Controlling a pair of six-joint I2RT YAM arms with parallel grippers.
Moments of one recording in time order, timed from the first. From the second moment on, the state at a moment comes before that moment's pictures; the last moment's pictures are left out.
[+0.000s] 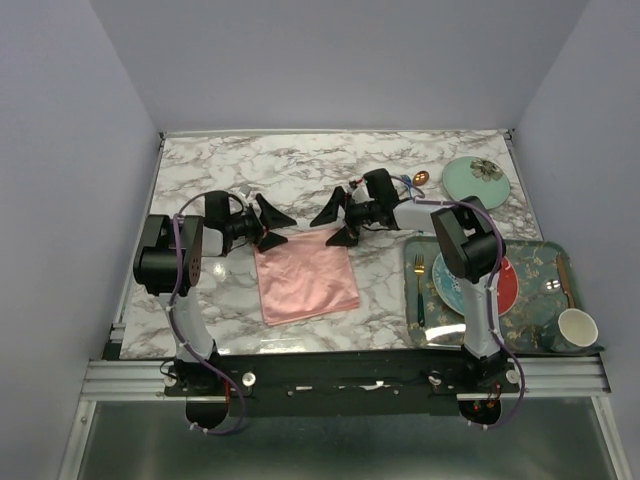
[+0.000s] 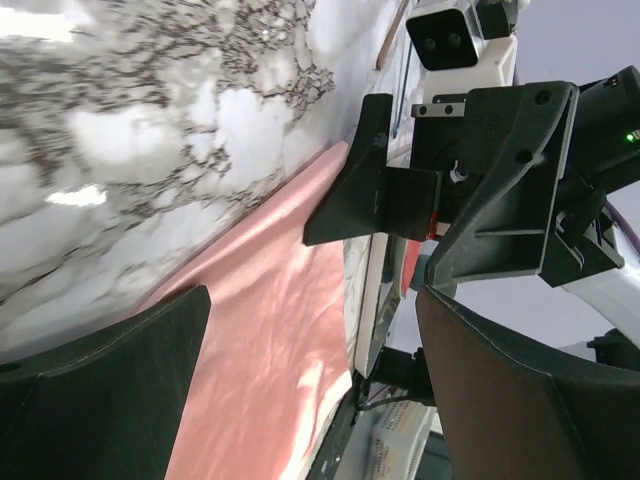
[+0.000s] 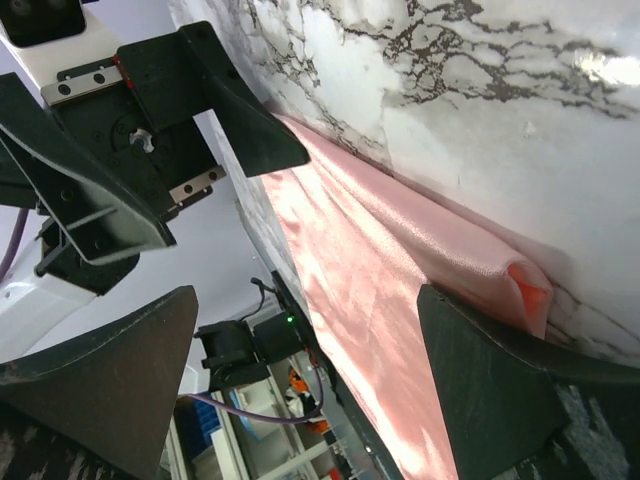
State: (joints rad) left arm -0.06 1.94 0.82 0.54 0.93 -0.95; right arm 0.45 2.17 1.31 0.13 -0.82 1.01
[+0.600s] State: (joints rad) left arm 0.10 1.79 0.69 0.44 0.96 -0.86; right arm 0.48 2.31 1.73 -0.24 -0.80 0.63
